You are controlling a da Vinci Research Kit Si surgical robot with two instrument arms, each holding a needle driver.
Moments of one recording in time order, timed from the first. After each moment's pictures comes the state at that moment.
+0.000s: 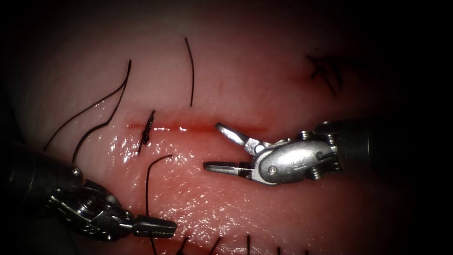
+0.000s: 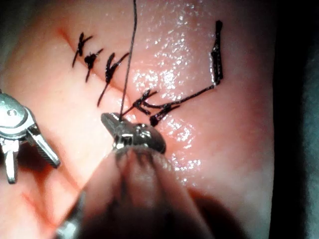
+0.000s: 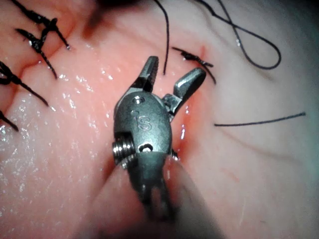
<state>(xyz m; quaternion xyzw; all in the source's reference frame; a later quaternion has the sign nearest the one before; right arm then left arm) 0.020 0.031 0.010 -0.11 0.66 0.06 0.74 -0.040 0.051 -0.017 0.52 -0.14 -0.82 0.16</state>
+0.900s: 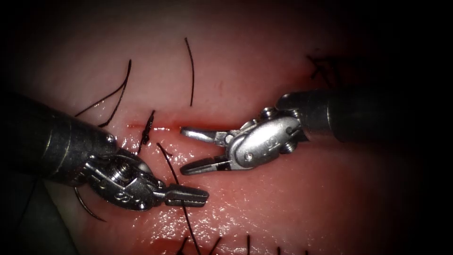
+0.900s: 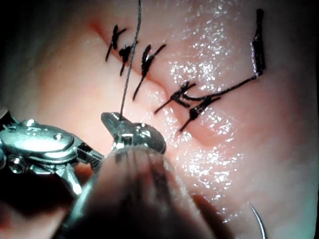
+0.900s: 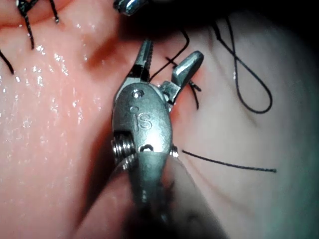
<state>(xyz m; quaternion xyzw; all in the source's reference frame) 0.025 0.033 0.011 -0.06 0.76 -0.07 0.65 -0.043 0.054 -0.017 0.54 -0.13 -0.81 0.17</state>
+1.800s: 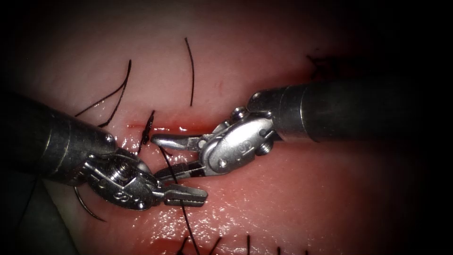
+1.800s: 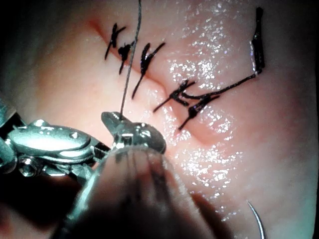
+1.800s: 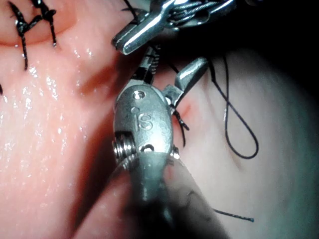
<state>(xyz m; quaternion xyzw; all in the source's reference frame) 0.028 0.031 0.010 -0.09 0.77 -0.10 0.63 -0.043 0.054 -0.017 0.55 -0.12 -0.81 0.17</state>
